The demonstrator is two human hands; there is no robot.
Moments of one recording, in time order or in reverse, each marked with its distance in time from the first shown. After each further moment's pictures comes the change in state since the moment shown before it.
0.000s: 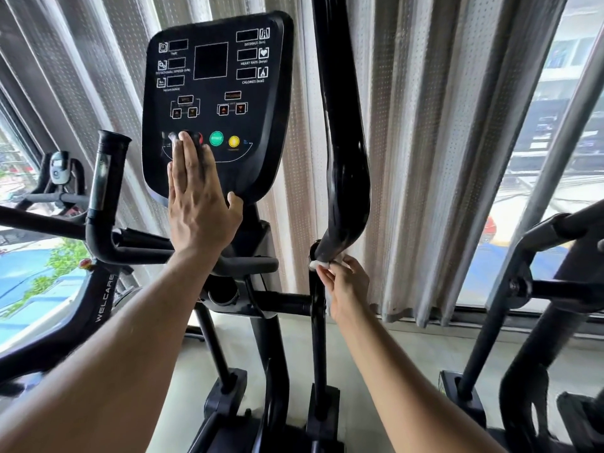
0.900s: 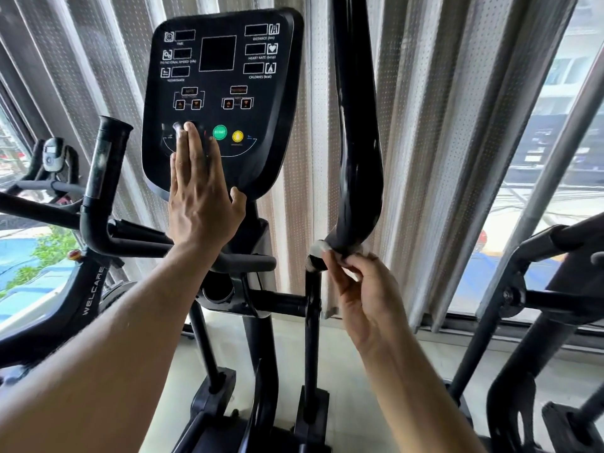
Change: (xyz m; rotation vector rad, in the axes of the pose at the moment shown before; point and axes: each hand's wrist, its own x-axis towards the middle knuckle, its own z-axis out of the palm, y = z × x) left_hand 0.000 -0.001 0.000 -0.015 -0.003 0.004; right_hand -0.119 -0.070 0.011 0.226 -0.200 0.062
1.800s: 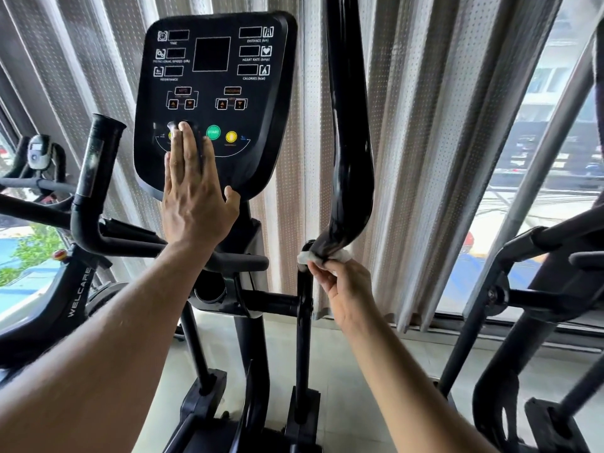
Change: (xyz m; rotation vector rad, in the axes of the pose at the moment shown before) left_hand 0.000 -0.001 -0.001 -0.041 0.006 -0.007; right_hand 0.059 0.020 -0.024 -0.338 -0.014 -0.043
